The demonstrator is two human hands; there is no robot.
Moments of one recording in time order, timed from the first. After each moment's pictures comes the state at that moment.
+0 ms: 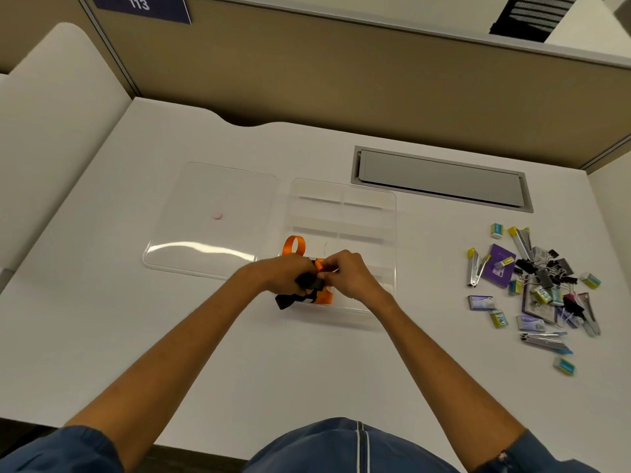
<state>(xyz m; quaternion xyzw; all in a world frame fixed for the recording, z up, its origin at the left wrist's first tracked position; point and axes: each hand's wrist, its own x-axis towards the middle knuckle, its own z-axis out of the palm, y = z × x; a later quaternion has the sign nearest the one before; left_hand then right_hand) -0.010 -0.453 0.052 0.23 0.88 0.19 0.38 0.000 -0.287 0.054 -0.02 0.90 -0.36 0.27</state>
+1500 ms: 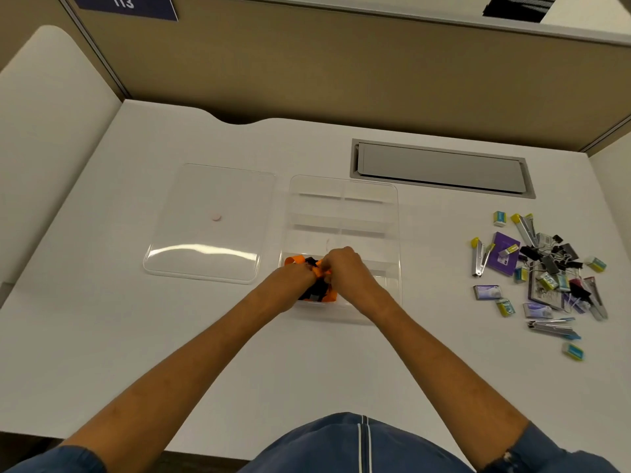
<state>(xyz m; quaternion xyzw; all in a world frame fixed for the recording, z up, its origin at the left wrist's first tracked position) 0.004 -0.426 0.049 0.07 0.92 0.11 0.38 0.000 -0.307 0.044 -0.08 0.95 -0.18 0.23</state>
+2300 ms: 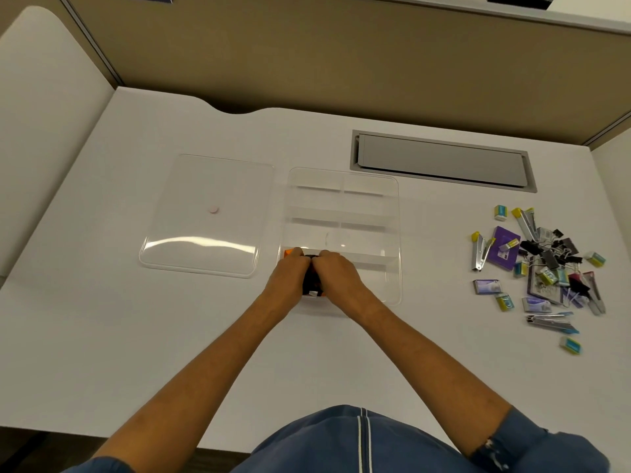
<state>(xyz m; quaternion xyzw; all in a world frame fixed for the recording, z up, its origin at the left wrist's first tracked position) 0.031 -0.433 0.029 -0.15 0.85 0.45 0.23 0.016 -0.318 0.024 -0.16 0.96 -0.13 0.19</state>
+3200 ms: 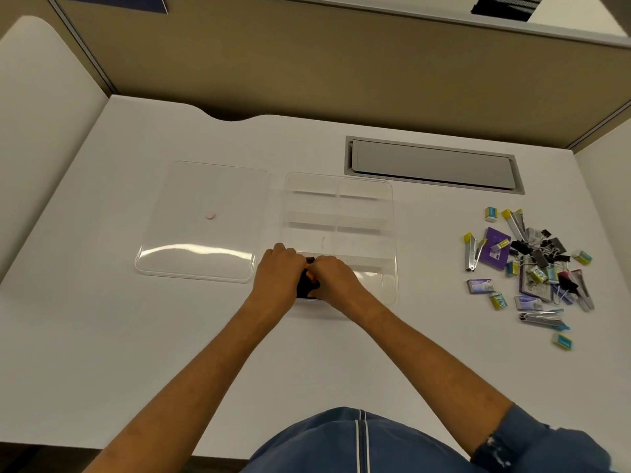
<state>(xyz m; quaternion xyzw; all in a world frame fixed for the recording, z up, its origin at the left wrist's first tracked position) 0.025 -0.445 0.060 0.11 0.98 0.05 0.14 0.016 -0.315 0.027 -0.17 0.95 -0.16 0.20</state>
